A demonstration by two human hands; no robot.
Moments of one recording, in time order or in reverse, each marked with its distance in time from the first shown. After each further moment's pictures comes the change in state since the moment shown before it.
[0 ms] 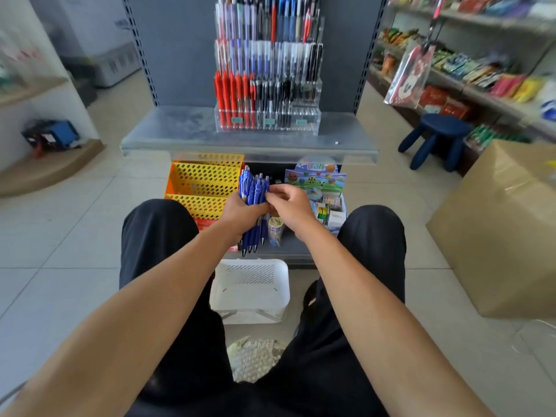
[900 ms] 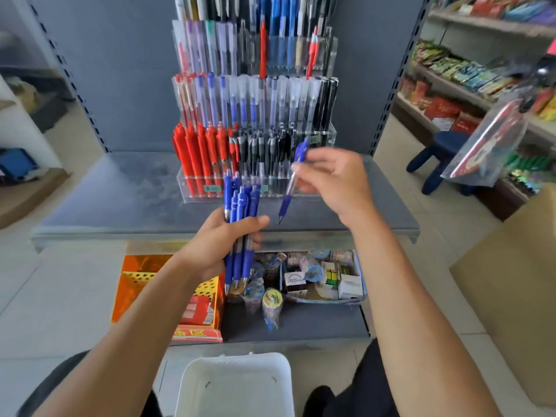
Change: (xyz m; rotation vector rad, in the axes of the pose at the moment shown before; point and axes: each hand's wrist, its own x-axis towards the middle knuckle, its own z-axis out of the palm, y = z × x) left_hand 0.186 0.079 -0.002 -0.261 -0.397 0.004; right_hand 0.212 -0.097 -0.094 -0.013 0.161 -0.263
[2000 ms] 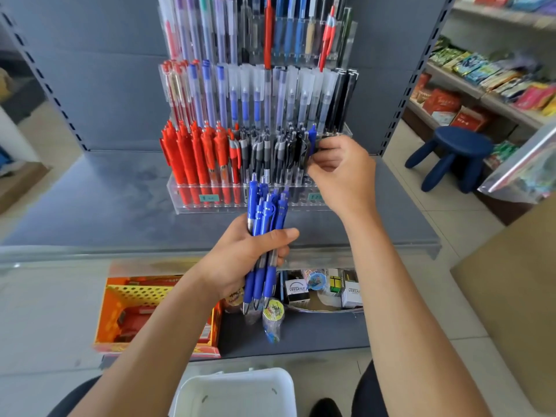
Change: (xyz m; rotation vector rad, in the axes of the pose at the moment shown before) left_hand 0.023 0.001 0.012 -0.064 -0.145 0.002; right_hand 0.043 0.025 0.018 -0.268 0.253 -0.054
